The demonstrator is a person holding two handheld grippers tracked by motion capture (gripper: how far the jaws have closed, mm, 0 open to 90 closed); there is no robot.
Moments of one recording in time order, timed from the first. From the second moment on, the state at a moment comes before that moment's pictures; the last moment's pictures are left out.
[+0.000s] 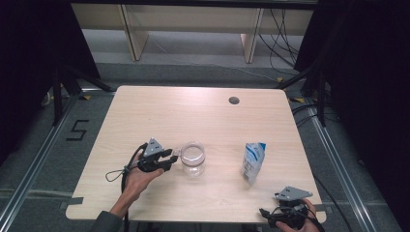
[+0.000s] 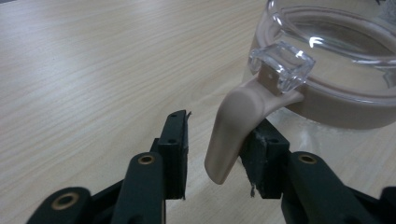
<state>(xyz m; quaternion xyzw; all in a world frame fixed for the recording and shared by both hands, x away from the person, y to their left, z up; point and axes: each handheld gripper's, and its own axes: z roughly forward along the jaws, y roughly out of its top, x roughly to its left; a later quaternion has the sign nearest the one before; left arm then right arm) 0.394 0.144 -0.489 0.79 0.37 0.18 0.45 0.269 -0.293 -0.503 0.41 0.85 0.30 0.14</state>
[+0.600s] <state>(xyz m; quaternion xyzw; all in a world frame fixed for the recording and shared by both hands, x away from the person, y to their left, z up) 0.375 0.131 -0.488 0.80 0.34 0.19 0.44 0.268 -0.292 -0.503 0.42 0.85 0.31 0.14</state>
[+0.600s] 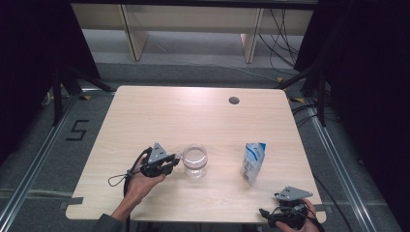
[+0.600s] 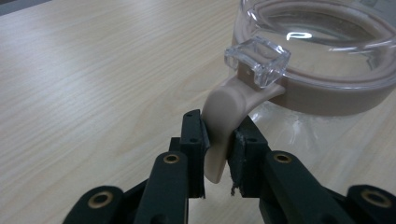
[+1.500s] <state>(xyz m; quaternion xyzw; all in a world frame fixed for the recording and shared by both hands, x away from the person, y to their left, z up) 0.328 0.104 -0.487 0.80 0.35 0.18 0.45 0.268 -0.293 -0.501 0.41 0.85 0.31 0.14</state>
